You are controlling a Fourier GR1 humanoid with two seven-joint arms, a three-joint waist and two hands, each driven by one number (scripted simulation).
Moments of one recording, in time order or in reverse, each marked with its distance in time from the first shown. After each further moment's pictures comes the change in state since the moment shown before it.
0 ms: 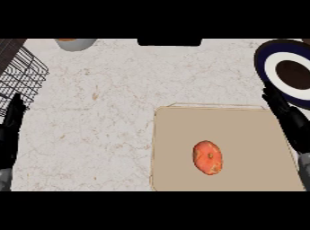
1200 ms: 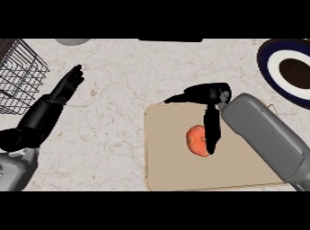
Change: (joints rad) left arm -0.205 -0.015 -0.174 -0.241 0.035 -0.301 0.091; right arm -0.681 0.131 0.478 0.293 0.162 0.814 0.418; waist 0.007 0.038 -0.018
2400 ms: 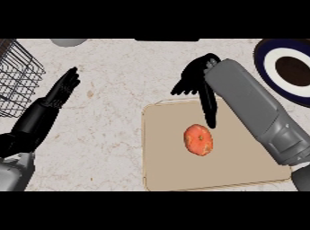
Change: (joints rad) left arm 0.049 -0.042 0.068 -0.046 -0.046 -0.055 0.026; right arm -0.305 0.122 -0.085 0.470 -0.123 0.306 0.303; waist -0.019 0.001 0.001
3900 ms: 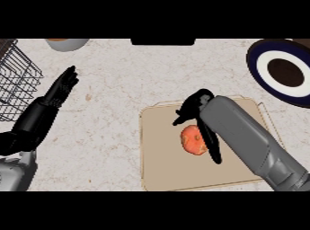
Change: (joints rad) left arm 0.005 -0.069 0.067 -0.001 -0.072 -0.038 0.021; right arm 0.252 0.021 0.106 -0.225 0.142 0.096 -0.027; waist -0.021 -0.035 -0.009
